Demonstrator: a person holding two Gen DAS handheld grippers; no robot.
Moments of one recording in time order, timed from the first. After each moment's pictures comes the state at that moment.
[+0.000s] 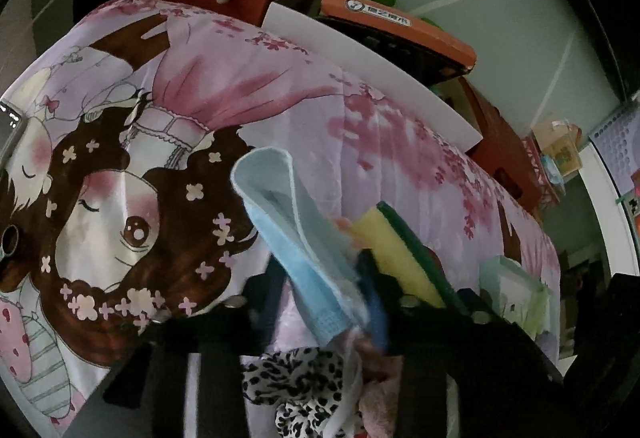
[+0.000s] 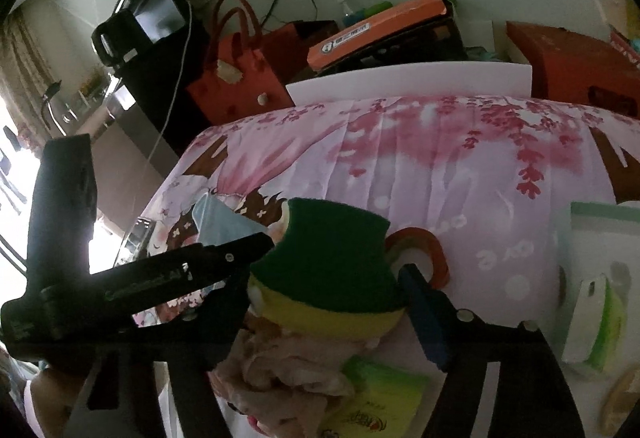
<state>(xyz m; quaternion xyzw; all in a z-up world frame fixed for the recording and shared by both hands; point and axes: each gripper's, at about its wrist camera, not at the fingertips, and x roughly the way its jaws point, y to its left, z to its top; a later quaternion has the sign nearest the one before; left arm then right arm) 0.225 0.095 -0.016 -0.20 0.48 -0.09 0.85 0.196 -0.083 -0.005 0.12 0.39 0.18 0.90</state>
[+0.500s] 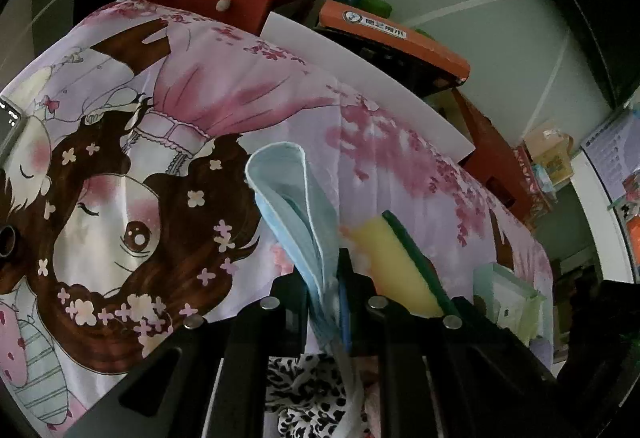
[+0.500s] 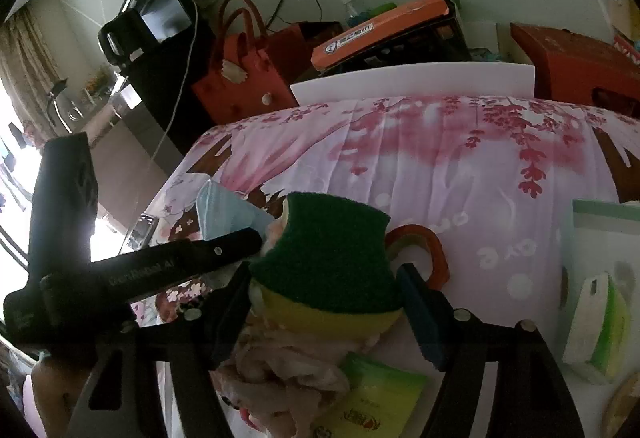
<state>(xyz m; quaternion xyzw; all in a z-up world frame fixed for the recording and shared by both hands) 0.223 0.104 -0.016 -0.22 0.46 -0.10 0.85 0.194 -0.087 -0.008 0.12 0.38 0.19 0.89</state>
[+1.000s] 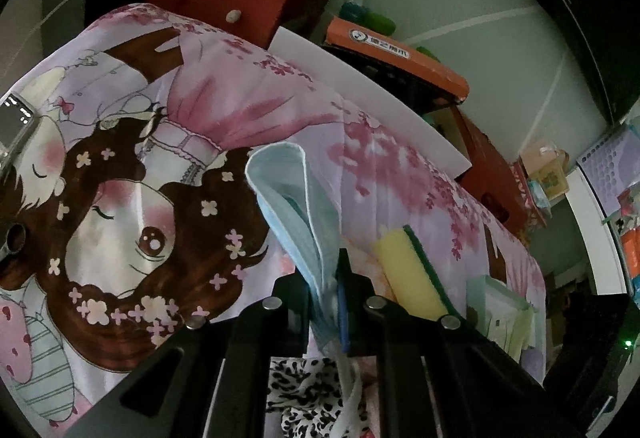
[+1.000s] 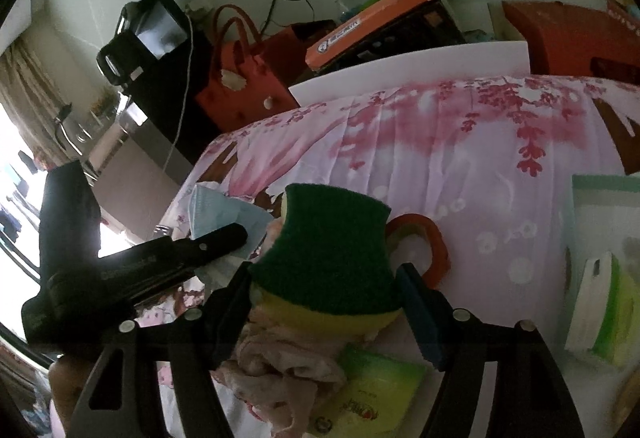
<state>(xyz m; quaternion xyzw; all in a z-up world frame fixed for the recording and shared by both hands) 0.217 0.116 -0.009 -0.24 0.44 -0.09 0.86 0.193 -0.105 -0.012 0.18 0.39 0.21 0.88</state>
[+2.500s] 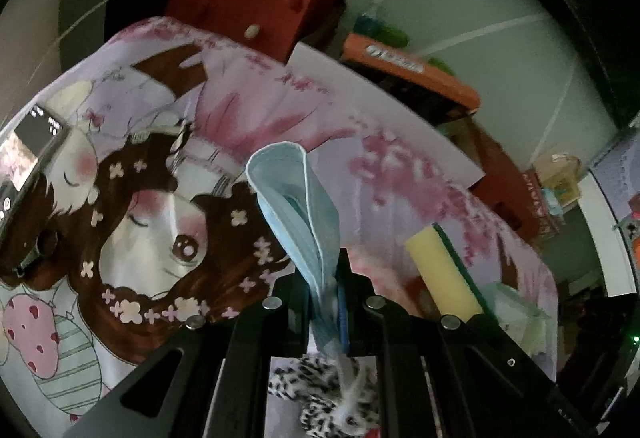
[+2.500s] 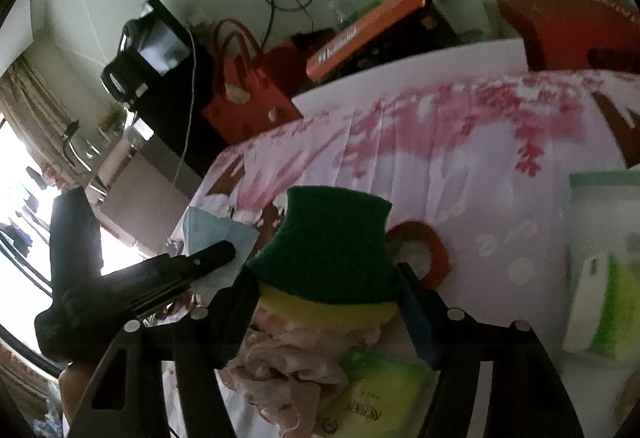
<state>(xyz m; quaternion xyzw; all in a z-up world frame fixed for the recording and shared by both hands) 0.208 0.124 0.003 -0.23 0.43 -0.07 0.87 0.192 -0.116 -0.007 0.20 0.37 0.22 0.88</state>
